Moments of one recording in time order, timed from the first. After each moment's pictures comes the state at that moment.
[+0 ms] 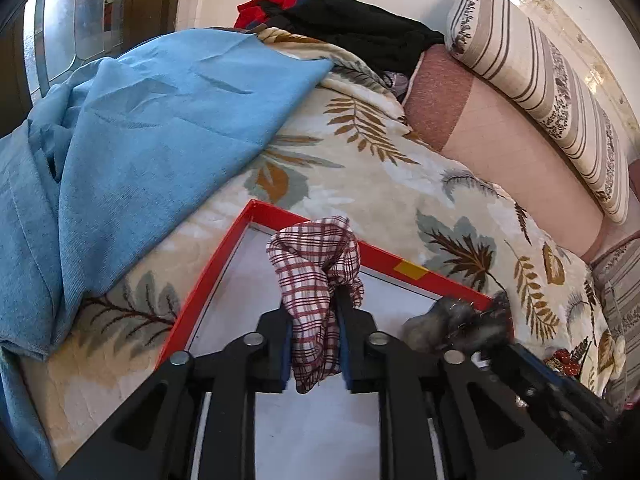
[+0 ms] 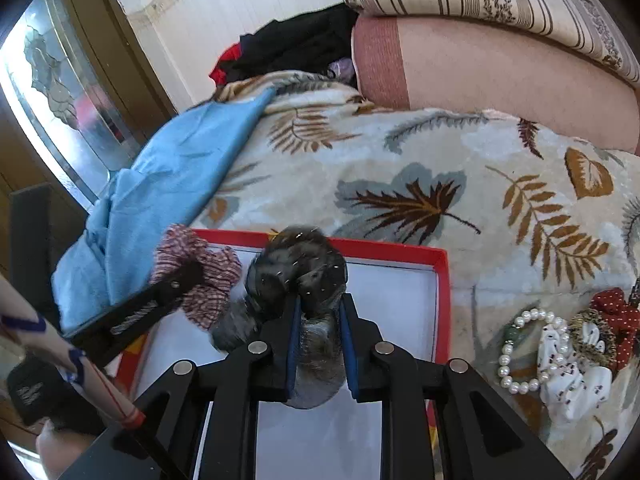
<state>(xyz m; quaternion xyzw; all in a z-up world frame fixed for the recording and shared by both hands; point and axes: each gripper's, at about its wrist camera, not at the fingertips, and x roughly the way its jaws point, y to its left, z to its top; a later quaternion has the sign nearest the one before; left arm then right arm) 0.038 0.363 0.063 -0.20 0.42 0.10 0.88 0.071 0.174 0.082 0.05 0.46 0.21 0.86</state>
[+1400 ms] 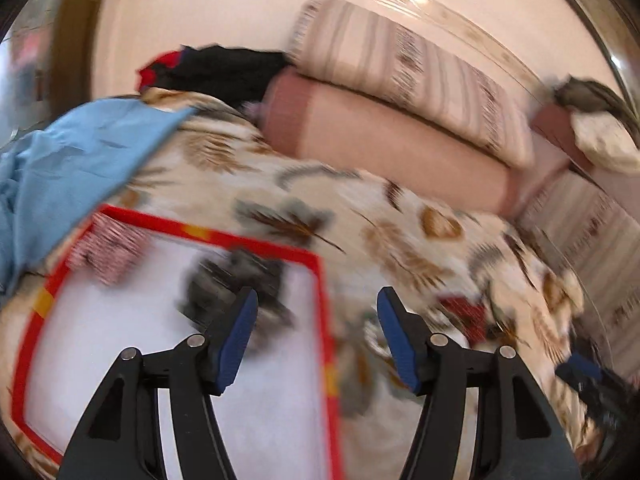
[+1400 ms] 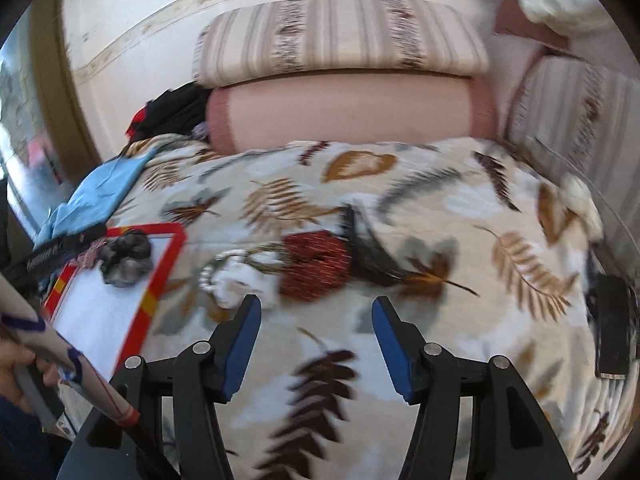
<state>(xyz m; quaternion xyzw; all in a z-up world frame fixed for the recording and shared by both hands) -0.023 0.185 0.109 -0.14 0.34 -0.04 0.93 -0.057 -0.108 0.113 0.05 0.38 0.06 0.92</state>
